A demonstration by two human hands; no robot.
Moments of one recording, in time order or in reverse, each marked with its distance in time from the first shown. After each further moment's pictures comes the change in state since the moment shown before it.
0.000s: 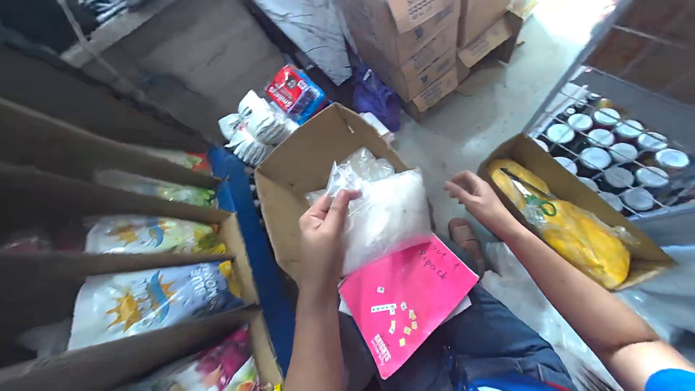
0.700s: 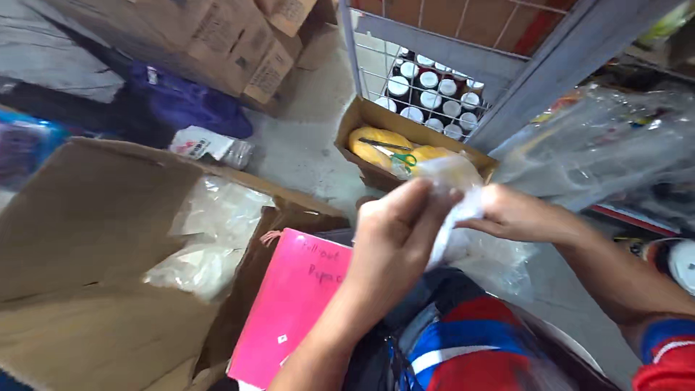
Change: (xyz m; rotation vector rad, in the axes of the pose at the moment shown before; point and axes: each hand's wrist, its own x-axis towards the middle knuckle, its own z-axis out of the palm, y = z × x) left_hand -0.087 0.051 0.196 -0.150 -0.951 0.418; right_hand -0.207 -0.006 -0.144 -0.623 -0.064 -0.325
